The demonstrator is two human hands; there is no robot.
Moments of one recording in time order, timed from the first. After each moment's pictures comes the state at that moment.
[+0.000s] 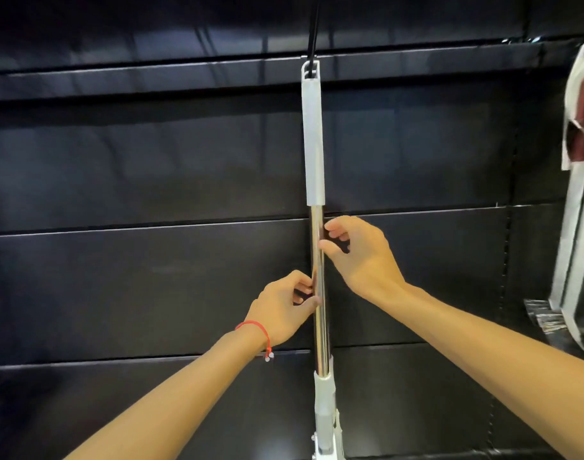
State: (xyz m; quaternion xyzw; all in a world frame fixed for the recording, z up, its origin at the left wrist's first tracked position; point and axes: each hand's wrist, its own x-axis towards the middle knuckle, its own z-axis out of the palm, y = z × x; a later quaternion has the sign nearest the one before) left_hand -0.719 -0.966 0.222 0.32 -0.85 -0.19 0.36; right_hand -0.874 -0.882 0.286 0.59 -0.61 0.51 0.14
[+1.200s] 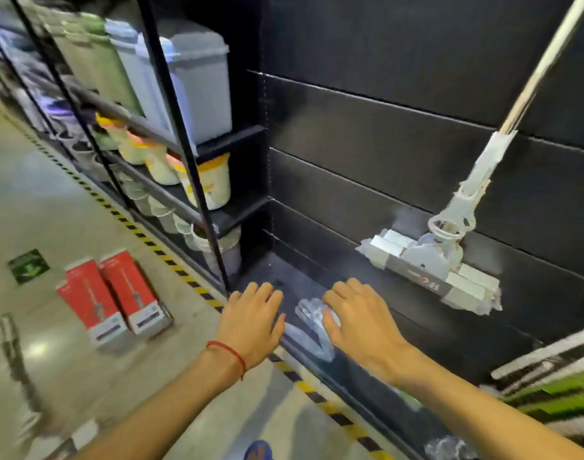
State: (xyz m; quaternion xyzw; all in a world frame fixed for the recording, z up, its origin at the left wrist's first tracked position) left_hand -0.442 -0.468 -0.080 0.68 -0.73 0.08 0.06; right_hand -0.657 -0.533 -0.065 0.90 -0.40 0.17 0.04
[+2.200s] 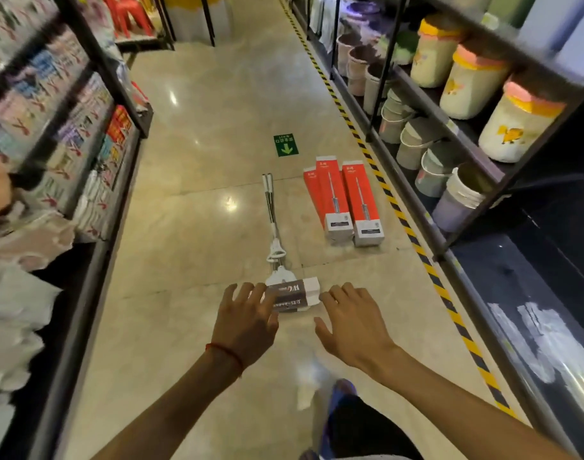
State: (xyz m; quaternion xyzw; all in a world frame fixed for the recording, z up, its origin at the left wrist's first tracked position) left_hand -0.040 0.127 -0.157 0.91 -0.41 0.02 -0.03; right_hand -0.161 -0.064 -0.166 0.99 -0.10 0.04 -0.06
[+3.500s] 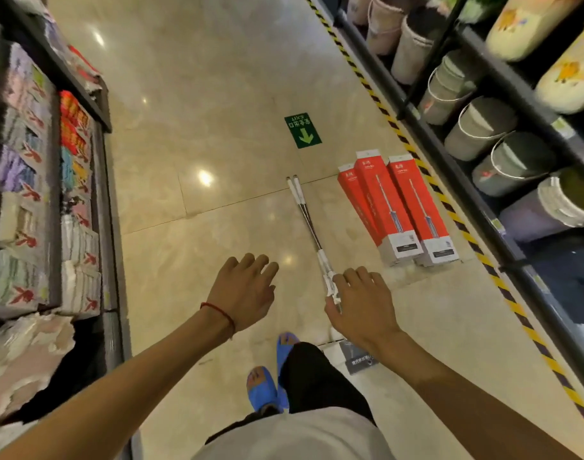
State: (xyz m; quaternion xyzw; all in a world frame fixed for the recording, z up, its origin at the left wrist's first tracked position) left_hand 0.662 0.164 -0.198 0.82 -0.57 -0.05 -0.09; right_hand 0.469 -0.003 -0.227 0.97 -0.25 -0.03 -0.03
